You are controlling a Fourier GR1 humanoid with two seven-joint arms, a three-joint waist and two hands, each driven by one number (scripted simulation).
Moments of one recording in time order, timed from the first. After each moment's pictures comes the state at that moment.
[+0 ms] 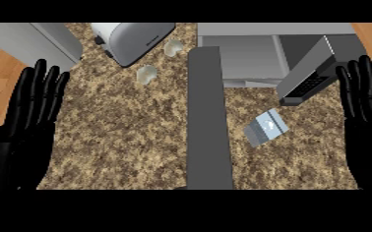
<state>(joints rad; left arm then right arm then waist) 0.00 0.11 -0.04 -2.10 0.02 -0.02 0.00 -0.02 -0.08 -0.02 -2.10 -0.01 -0.01 -0.04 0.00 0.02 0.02</state>
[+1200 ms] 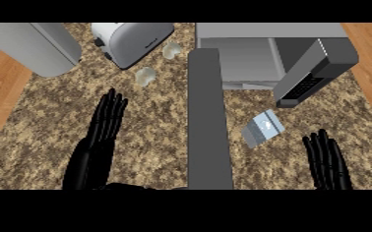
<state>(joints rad) 0.14 0.00 -0.28 -1.89 0.02 0.07 -0.17 0.51 -0.02 0.28 -2.17 0.13 -0.09 -0.17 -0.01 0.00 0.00</state>
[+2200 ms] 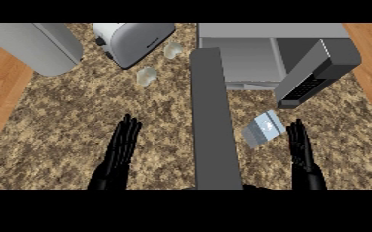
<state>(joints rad) 0.28 0.03 -0.45 -1.86 0.01 0.16 -0.32 0.31 -0.01 0.14 -1.64 0.07 -0.18 -0.48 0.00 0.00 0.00</state>
